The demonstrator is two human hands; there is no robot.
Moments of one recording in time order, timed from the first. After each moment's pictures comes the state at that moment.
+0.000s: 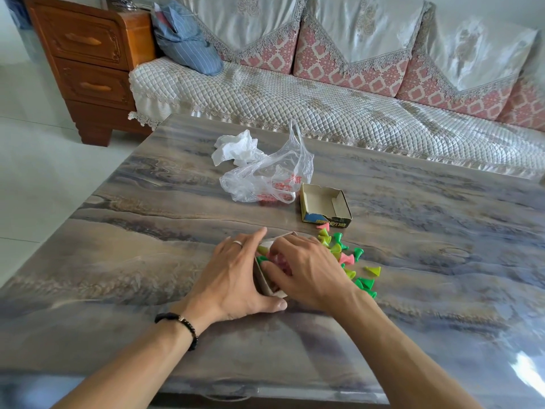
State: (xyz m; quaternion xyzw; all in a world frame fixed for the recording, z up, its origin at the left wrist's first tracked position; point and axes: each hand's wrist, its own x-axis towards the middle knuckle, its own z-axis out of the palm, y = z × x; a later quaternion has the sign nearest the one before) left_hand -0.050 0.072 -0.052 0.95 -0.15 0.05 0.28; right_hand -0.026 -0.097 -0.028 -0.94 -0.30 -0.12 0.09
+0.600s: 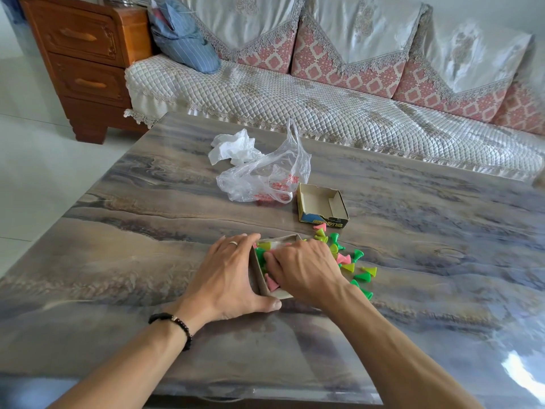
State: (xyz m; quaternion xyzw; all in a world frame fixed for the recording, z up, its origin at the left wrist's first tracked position) left_hand -0.049 0.074 -0.052 0.95 -0.15 0.05 0.27; right_hand -0.016 -0.093 -0.031 -0.94 -0.30 -0.15 -0.02
